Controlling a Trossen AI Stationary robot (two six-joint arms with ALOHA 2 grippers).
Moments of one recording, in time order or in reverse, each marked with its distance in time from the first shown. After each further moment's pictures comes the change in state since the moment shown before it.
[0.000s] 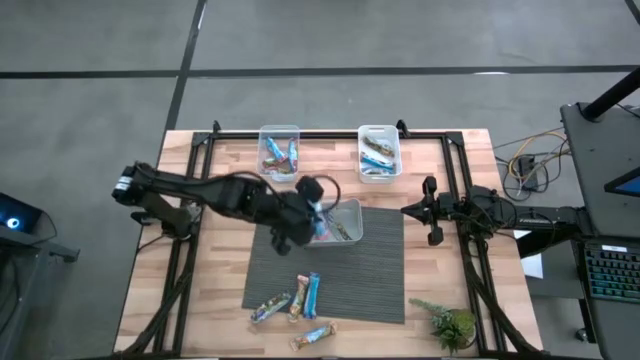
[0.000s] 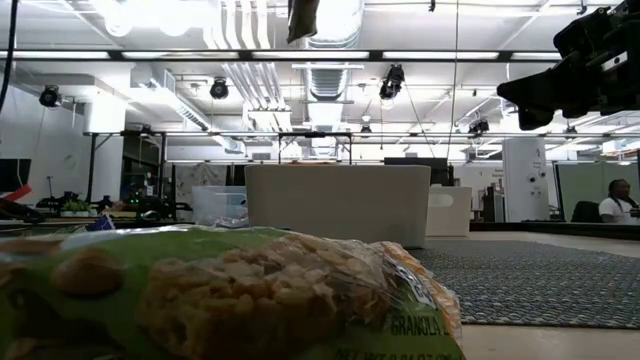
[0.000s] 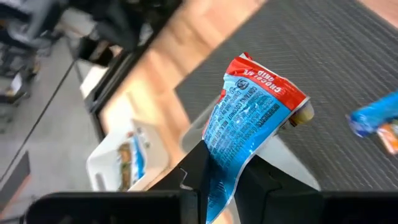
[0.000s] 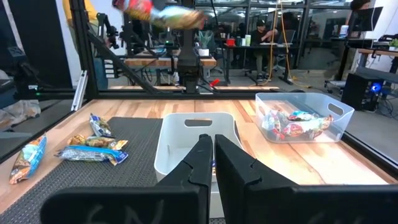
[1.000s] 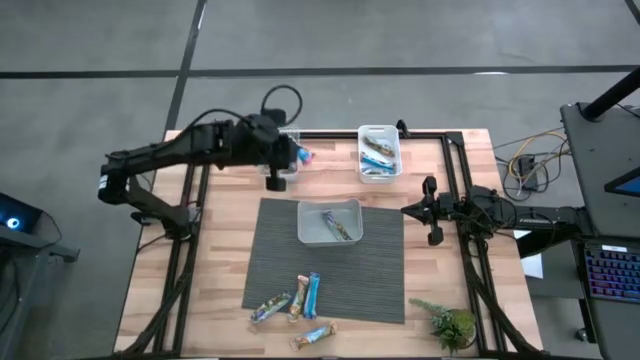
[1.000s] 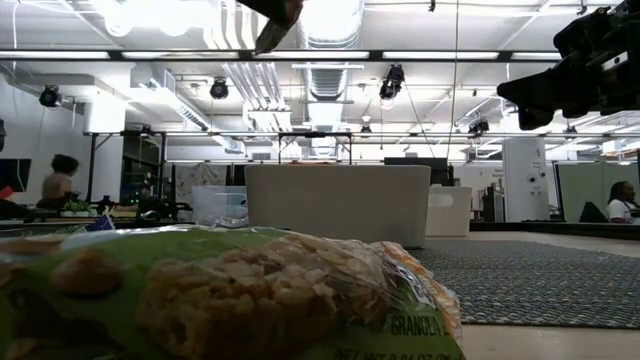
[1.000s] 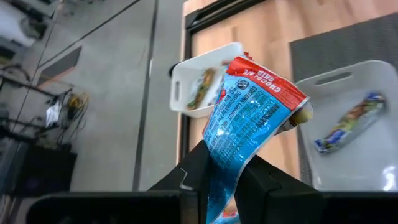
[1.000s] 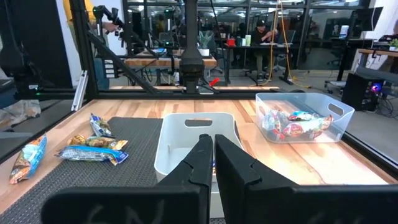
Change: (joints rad) left arm 0.364 -0.158 0.027 -0.047 -0.041 -0.166; right arm 0.000 -0.001 0.000 0.000 0.000 0.000
